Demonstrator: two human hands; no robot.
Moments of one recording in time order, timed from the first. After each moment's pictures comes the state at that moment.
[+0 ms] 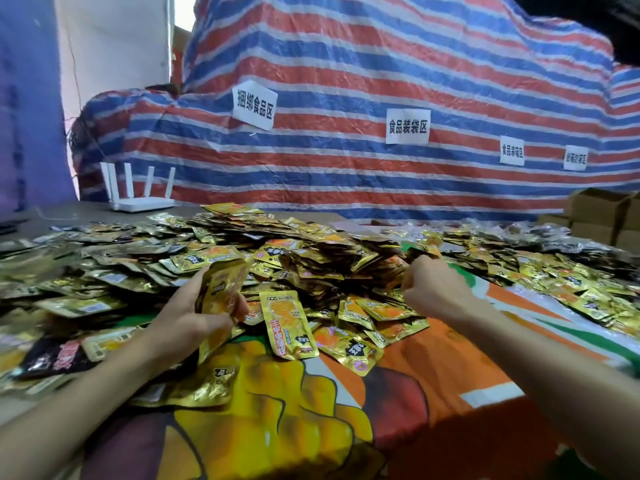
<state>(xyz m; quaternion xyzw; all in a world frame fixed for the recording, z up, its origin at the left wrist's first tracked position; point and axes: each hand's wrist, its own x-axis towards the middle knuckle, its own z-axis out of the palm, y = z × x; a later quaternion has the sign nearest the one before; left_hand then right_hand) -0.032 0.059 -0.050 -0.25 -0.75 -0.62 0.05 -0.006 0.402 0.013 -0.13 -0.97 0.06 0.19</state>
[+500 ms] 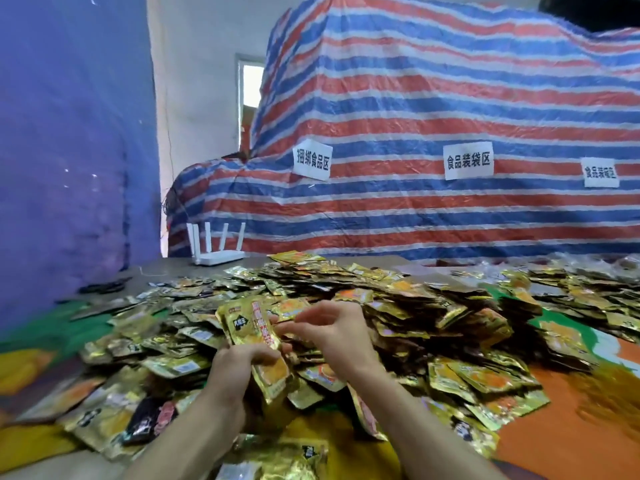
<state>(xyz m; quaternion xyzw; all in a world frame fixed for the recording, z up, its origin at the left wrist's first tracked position) -0.046 0.039 -0.043 0.03 -0.59 -0.81 0.05 -0.078 0.192 -0.019 0.18 -0.78 0.57 0.18</state>
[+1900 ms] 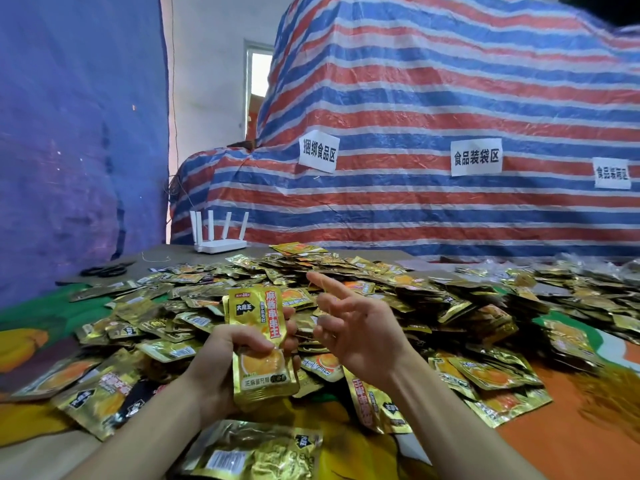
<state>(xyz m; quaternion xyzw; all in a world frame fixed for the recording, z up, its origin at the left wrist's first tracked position) -0.044 0.031 -0.036 -0.12 -0.41 -0.89 -0.17 -0.072 0.222 -0.014 0.23 -0.44 0.85 -0.17</state>
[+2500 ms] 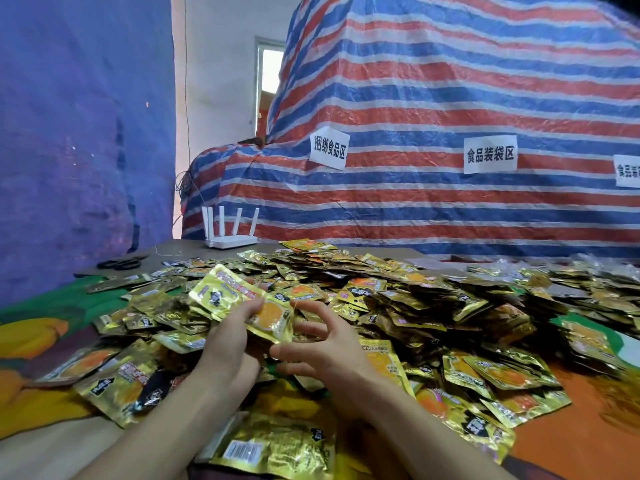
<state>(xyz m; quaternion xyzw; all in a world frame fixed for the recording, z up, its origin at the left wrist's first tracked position) -0.051 0.034 -0.031 0.03 -0.44 -0.89 0.09 -0.053 0.175 -0.043 0.18 -0.67 0.72 -0.04</state>
